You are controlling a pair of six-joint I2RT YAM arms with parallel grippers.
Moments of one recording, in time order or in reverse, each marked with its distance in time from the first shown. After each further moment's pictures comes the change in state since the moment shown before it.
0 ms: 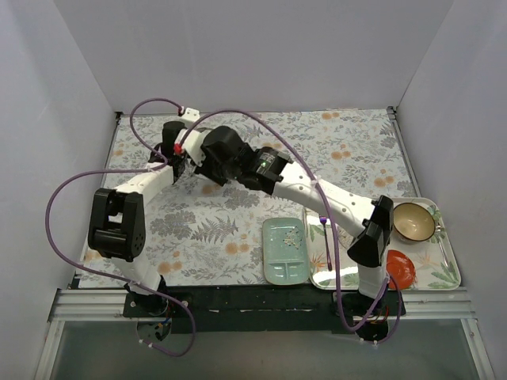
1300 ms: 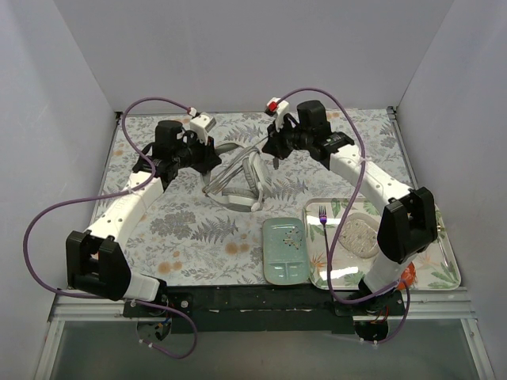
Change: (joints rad) left arm -0.099 -0.323 0.014 -0.415 0.653 -0.134; right arm -0.610 -0.190 -0.497 0.353 -0.582 0.102
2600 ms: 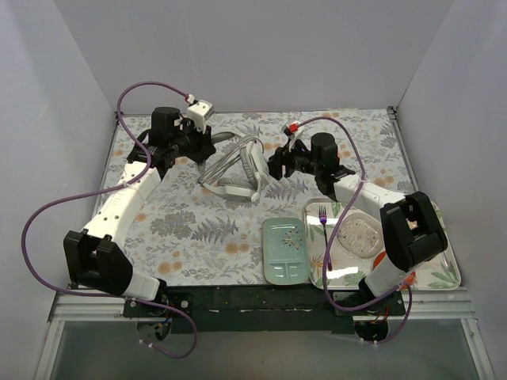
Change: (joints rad) left arm 0.004 0.034 0.185 -0.168 -0.081 0.045; right arm -0.038 -0.088 -0.512 0.702 -0.090 0.301
